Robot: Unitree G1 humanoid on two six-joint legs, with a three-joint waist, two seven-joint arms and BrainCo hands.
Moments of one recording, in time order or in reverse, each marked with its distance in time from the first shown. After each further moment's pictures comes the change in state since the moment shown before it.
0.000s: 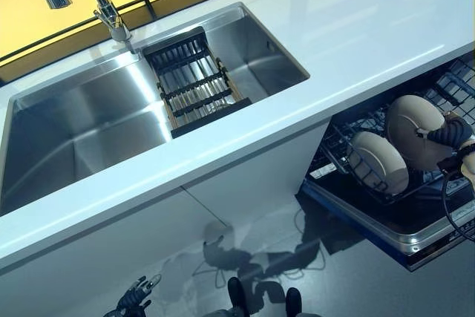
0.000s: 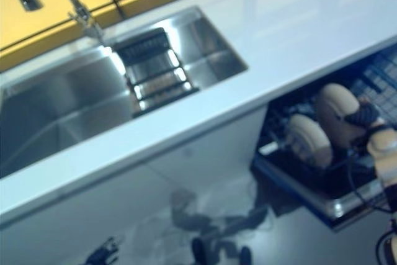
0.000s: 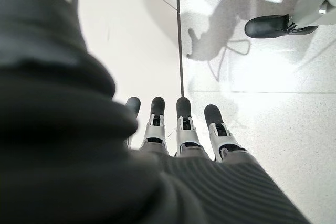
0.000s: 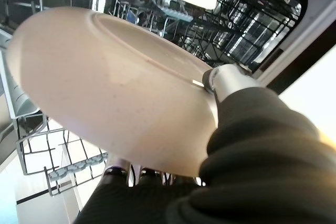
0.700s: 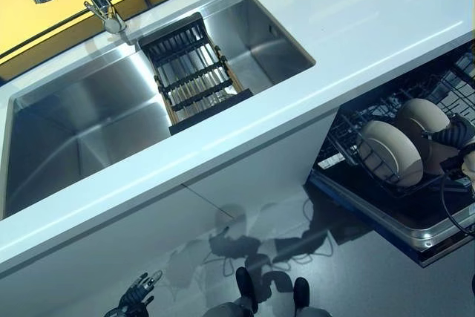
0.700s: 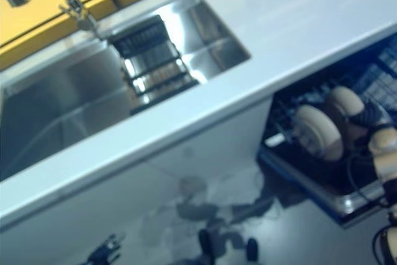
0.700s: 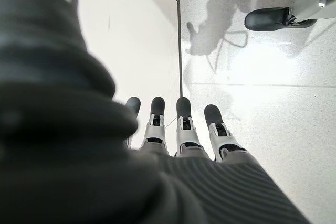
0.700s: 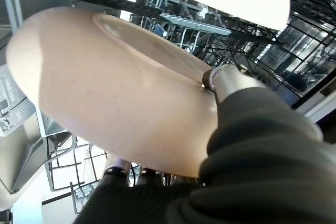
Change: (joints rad) left arm 0.000 -0.008 -0.007 -0.027 -0.020 0.000 0.000; right arm -0.058 0.003 0.041 0.083 -0.069 0.025 -0.013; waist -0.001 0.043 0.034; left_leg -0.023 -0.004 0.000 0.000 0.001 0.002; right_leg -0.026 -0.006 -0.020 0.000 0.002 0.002
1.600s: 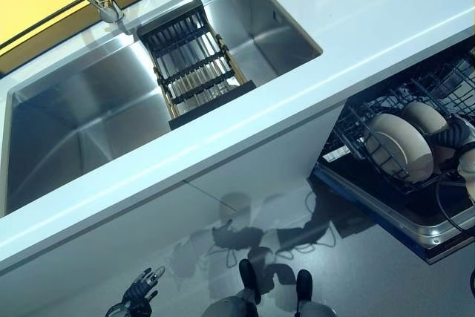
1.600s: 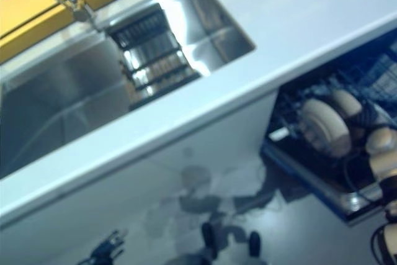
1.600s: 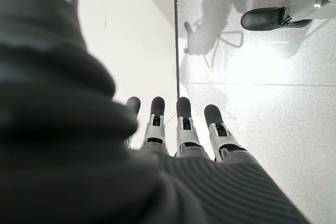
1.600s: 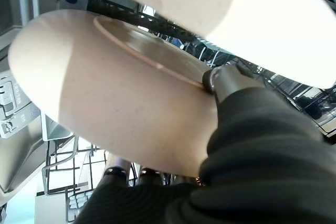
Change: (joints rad) left arm -0.013 0.000 -0.020 -0.011 -0.027 0.000 0.002; right arm -0.047 0.012 0.054 0.053 -0.079 -0.004 -0.021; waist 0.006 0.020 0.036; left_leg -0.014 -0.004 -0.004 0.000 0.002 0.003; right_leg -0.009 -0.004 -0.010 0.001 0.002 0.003
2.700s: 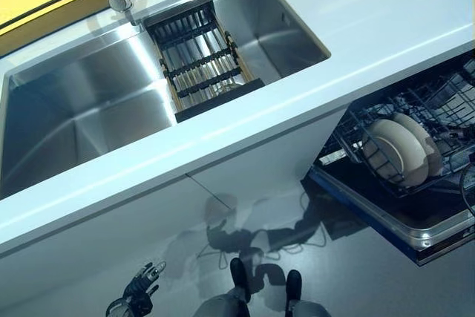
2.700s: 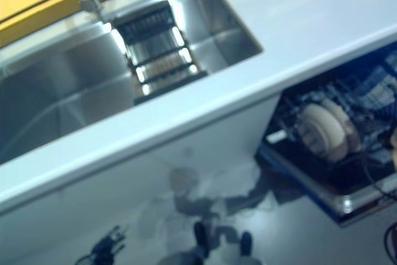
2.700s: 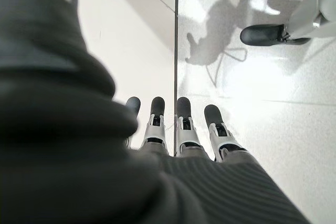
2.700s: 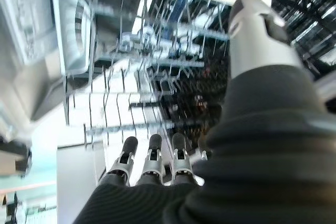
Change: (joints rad) left arm -0.010 0.003 0.005 -0.021 0.002 0.004 0.002; right arm -0.009 -0.111 -0.071 0.006 0.000 0.047 -0.014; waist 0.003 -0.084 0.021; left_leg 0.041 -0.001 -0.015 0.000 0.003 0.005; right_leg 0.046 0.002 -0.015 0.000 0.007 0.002
